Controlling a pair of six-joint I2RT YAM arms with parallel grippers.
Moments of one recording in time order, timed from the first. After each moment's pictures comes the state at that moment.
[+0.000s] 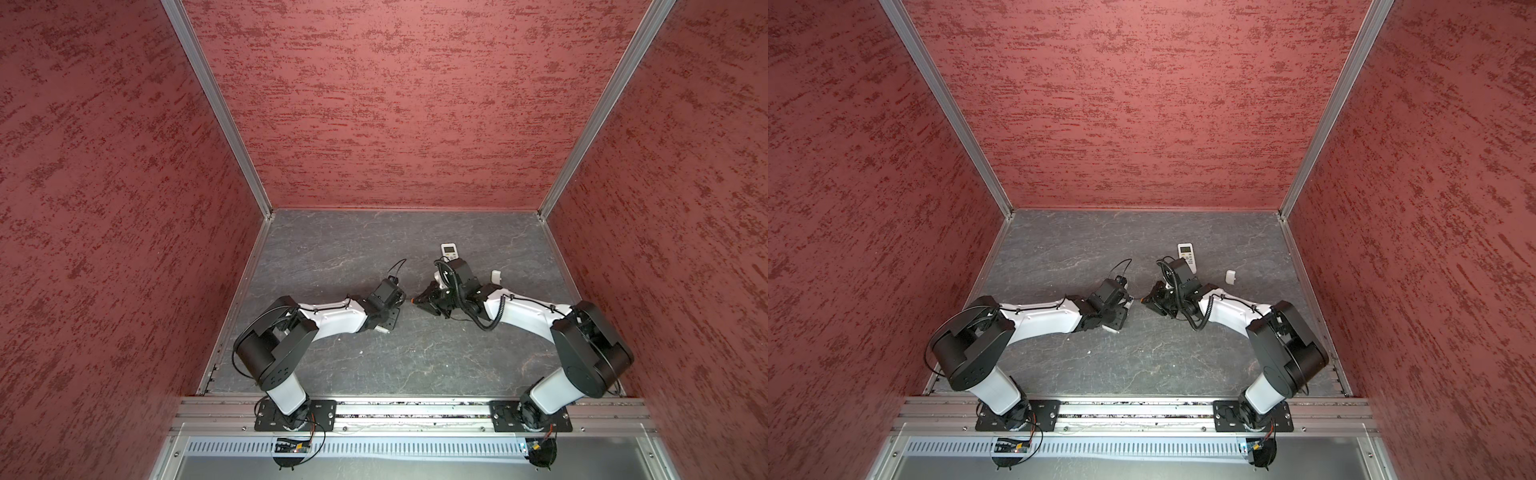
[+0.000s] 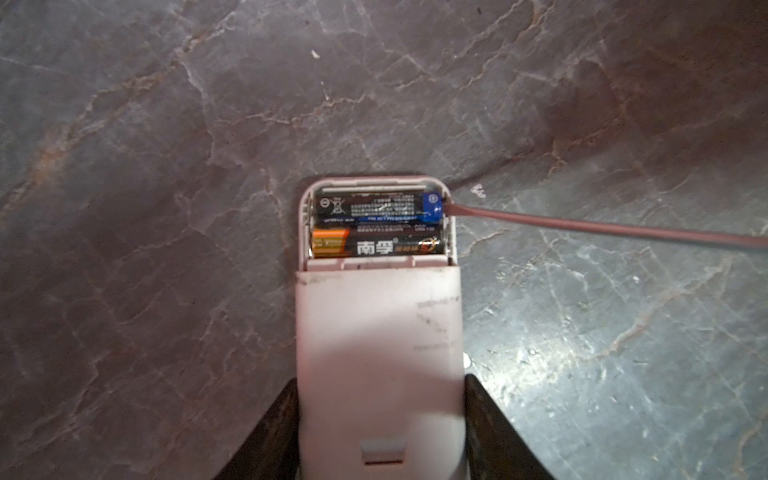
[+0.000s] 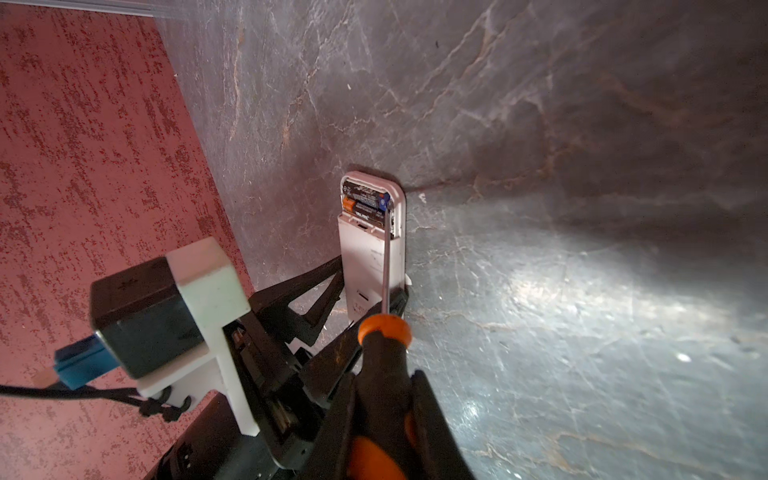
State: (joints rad) left arm -0.77 1.66 0.81 -0.23 -0.16 -0.32; right arm 0.59 1.59 0.86 -0.09 -0.49 1.16
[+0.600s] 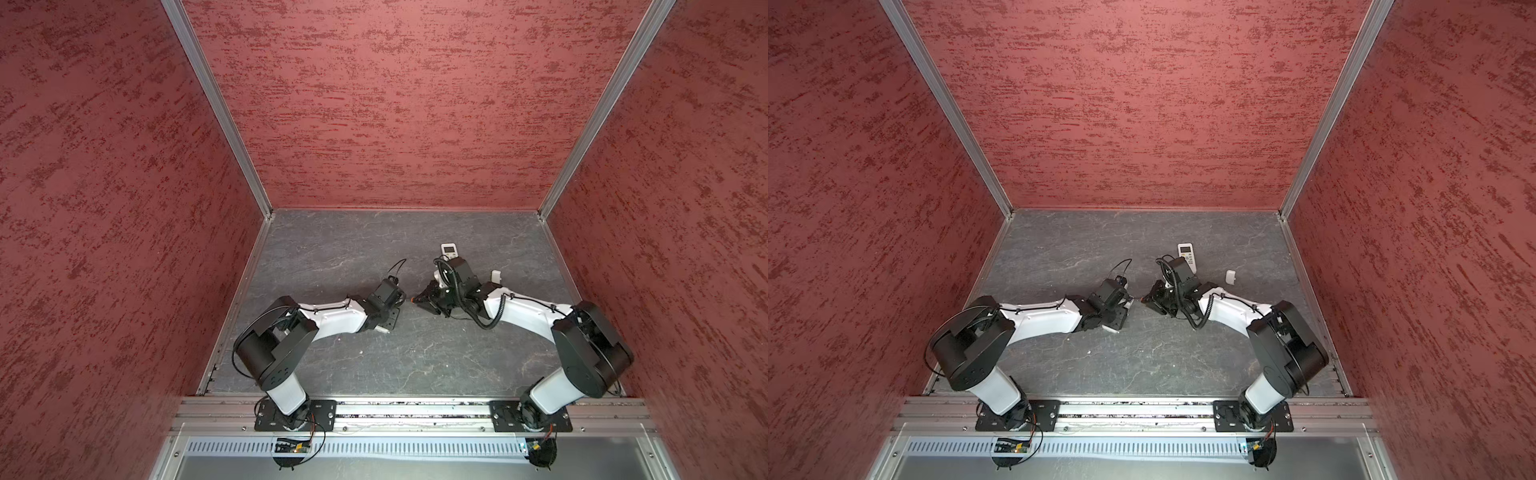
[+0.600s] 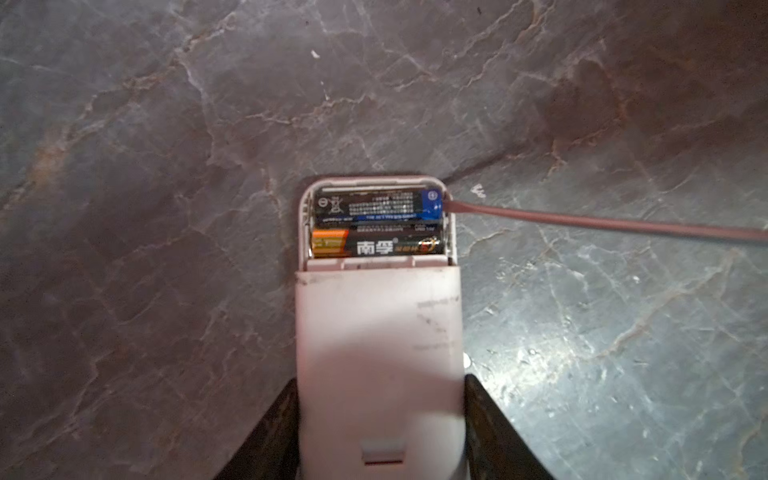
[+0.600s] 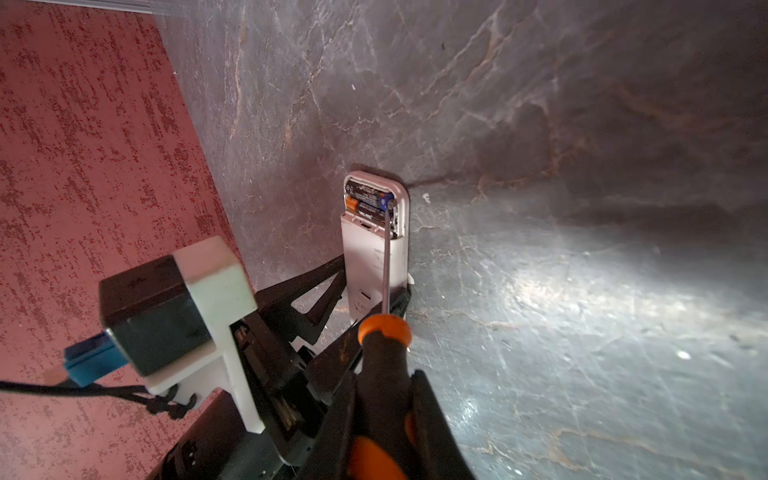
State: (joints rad) left arm -0.77 1.66 0.81 -0.23 -0.16 -0.32; right arm 0.59 1.59 0.88 -0.11 -0.49 1.14
